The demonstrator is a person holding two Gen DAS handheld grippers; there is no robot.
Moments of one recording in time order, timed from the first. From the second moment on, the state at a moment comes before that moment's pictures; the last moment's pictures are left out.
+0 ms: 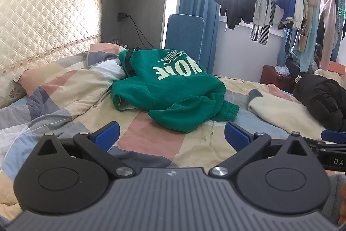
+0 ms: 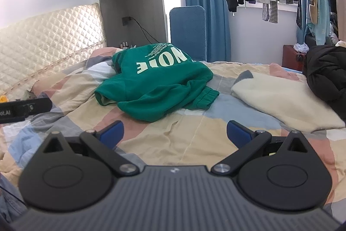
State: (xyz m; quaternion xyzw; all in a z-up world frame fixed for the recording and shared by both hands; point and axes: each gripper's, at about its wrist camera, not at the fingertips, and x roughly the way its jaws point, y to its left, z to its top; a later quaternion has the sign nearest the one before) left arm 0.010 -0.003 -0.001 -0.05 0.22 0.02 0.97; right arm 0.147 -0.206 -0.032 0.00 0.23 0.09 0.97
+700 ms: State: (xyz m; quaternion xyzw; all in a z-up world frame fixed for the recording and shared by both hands) left arm 0.002 -0.005 0.000 -0.06 0.21 0.02 0.98; right arm 0.143 -0.211 -0.029 0.01 0.22 0.09 0.97
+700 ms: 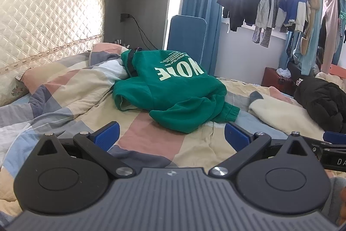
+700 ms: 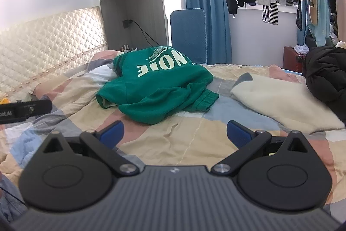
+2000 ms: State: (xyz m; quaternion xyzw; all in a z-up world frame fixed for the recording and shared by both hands) left arm -0.004 -0.023 0.013 -0.05 0.20 0.03 0.98; right arm 0.155 -0.221 -0.029 0.02 0.22 0.13 0.97
